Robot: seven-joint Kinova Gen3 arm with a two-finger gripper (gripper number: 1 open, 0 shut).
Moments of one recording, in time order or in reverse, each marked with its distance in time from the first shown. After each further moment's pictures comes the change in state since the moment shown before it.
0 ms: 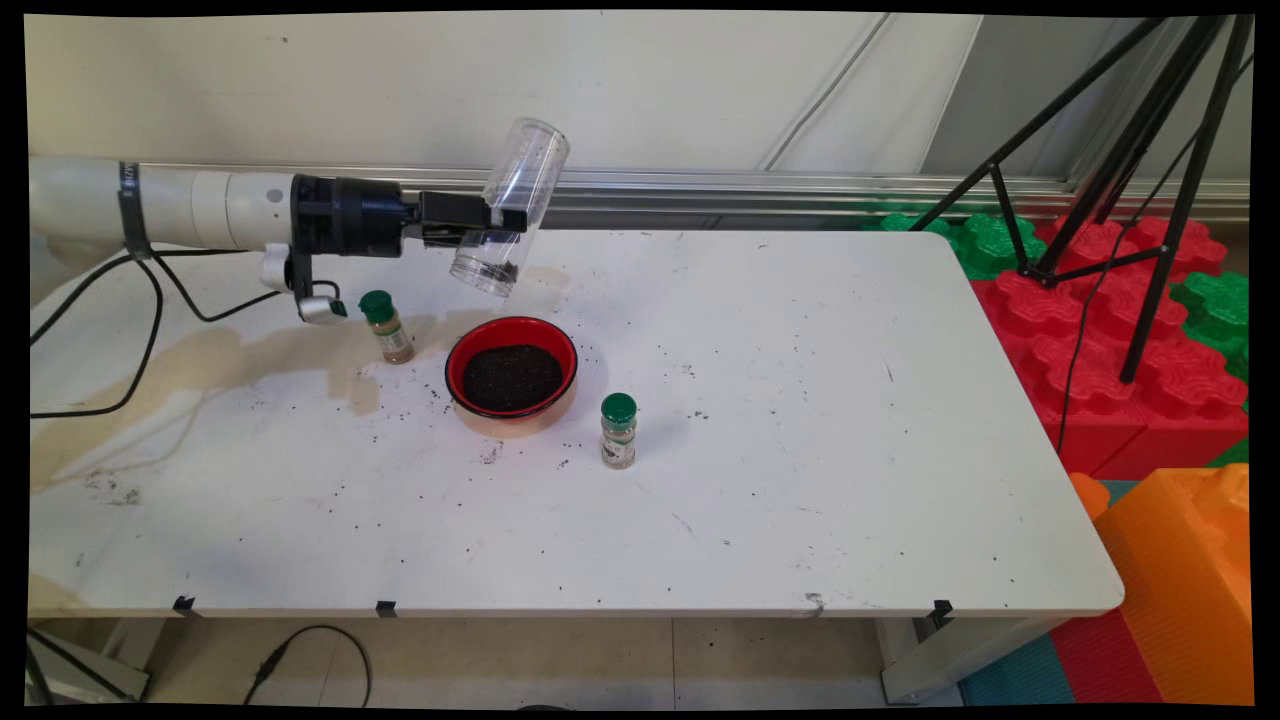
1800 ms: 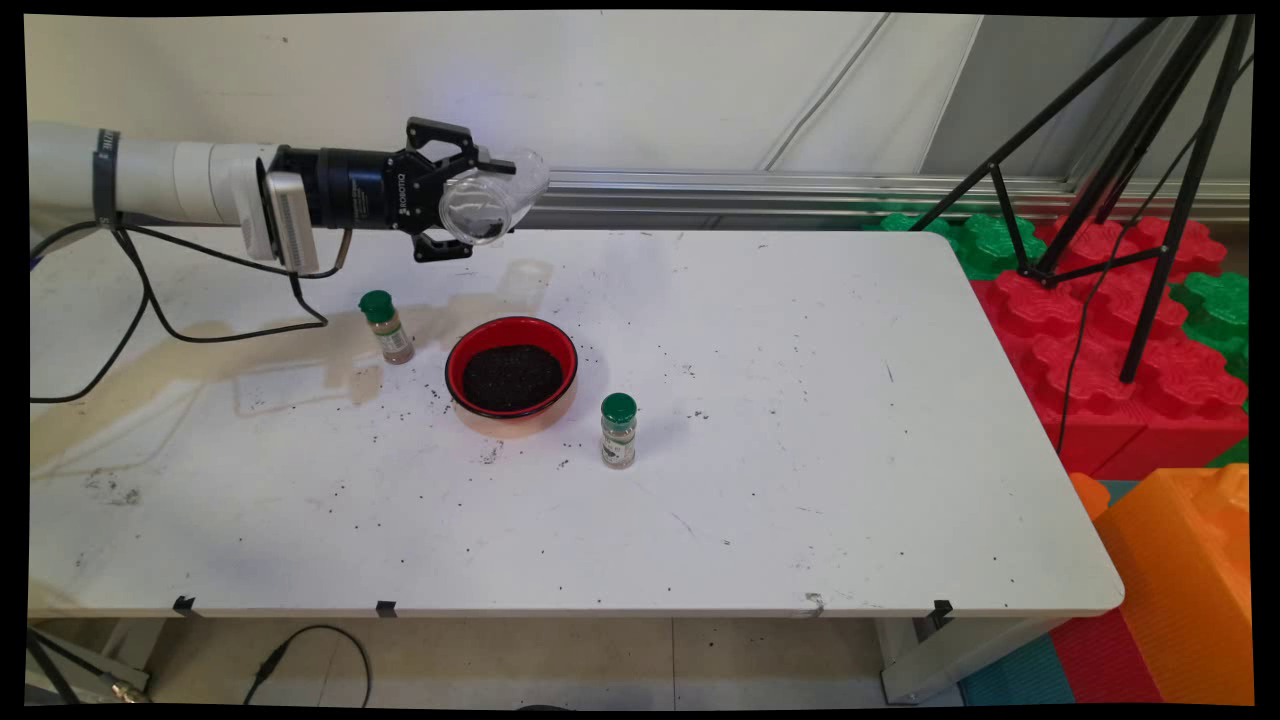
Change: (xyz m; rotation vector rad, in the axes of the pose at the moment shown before) arm -0.023 -0.010 -0.010 0.002 -0.024 -0.988
